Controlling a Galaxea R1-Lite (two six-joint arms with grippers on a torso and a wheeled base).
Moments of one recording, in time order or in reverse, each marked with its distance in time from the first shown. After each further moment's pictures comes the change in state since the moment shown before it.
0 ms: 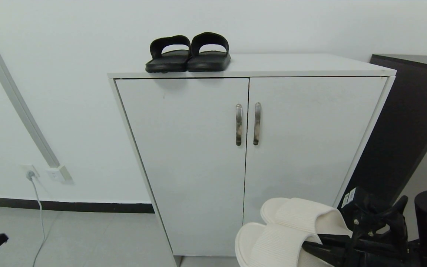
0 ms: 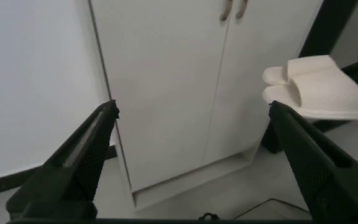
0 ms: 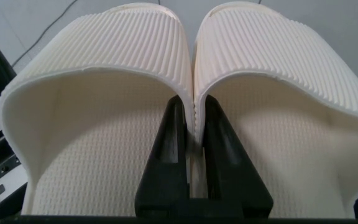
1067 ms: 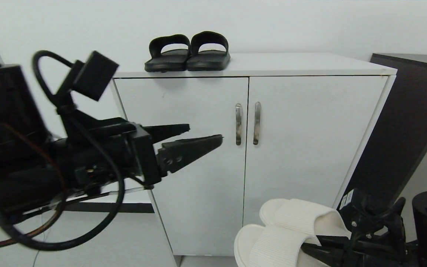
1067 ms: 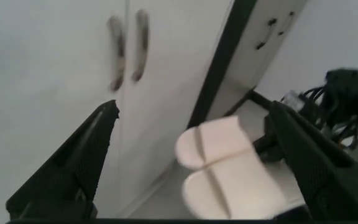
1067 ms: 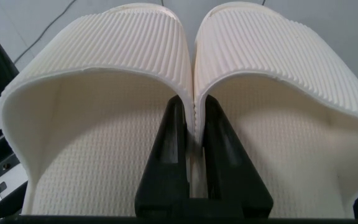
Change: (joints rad) left arm -0.552 0.861 -0.503 -0.432 0.064 -0.159; right arm 0.006 0.009 0.001 -0.001 -0.002 0.000
